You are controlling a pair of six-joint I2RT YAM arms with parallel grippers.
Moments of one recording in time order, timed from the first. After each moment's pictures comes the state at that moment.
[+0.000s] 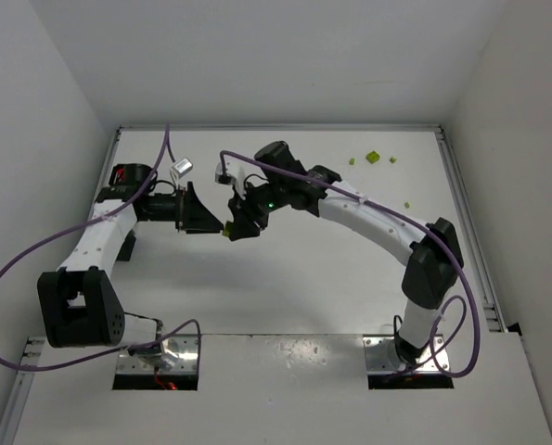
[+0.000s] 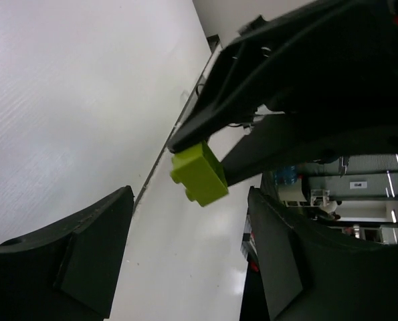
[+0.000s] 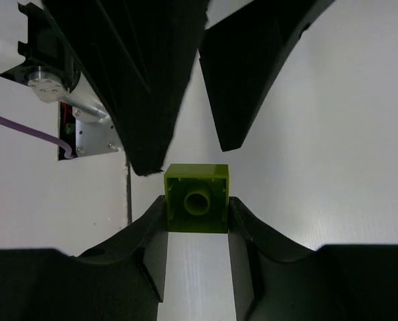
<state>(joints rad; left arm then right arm) 0.06 1.36 1.05 -0.85 1.32 0.04 0.81 1.80 1.59 -0.53 -0.67 -0.22</state>
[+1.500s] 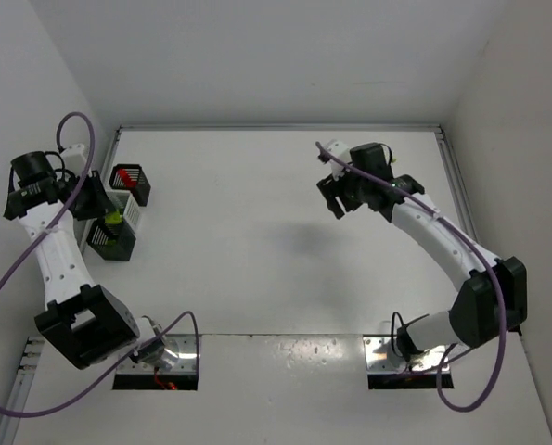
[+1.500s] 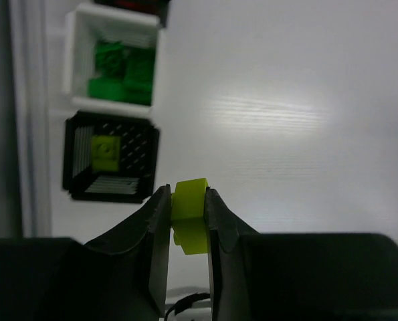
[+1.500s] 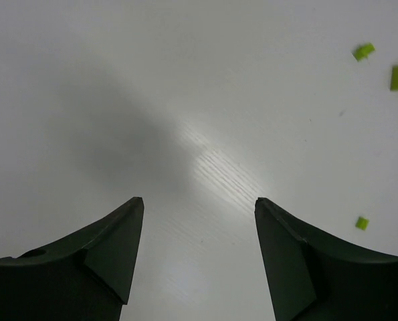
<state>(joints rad) 0.57 1.30 1.35 -0.96 0.54 0.26 0.46 1.41 1.16 -0.51 -0.06 -0.30</state>
